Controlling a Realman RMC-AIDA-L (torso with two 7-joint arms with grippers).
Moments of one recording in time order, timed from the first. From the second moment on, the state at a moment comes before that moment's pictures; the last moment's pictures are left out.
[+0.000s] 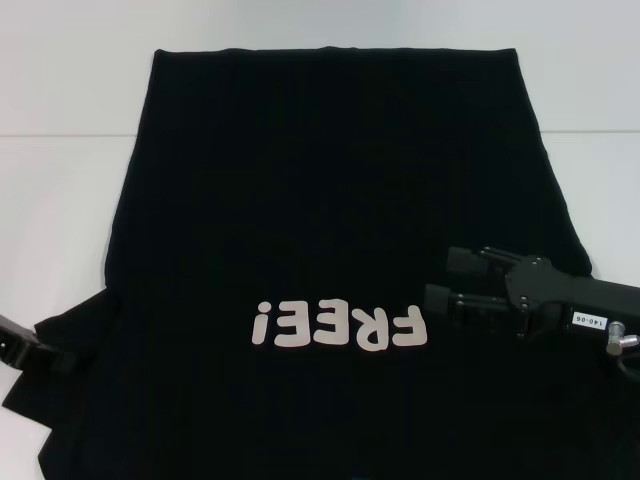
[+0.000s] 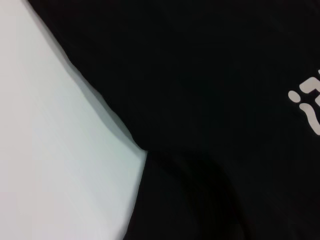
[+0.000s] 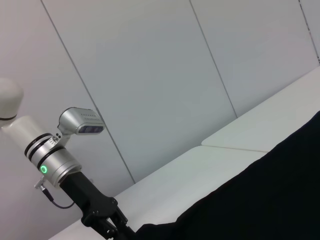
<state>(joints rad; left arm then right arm) -0.63 -1.85 0.66 0.65 2.62 1.49 -1.95 0.56 2.07 -0.59 -0.45 -1.94 -1.57 1.38</state>
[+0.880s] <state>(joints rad) -0.63 -1.90 0.66 0.85 2.61 1.66 -2.05 0.55 2.06 -0.57 -0.46 -1.94 -1.58 1.36</state>
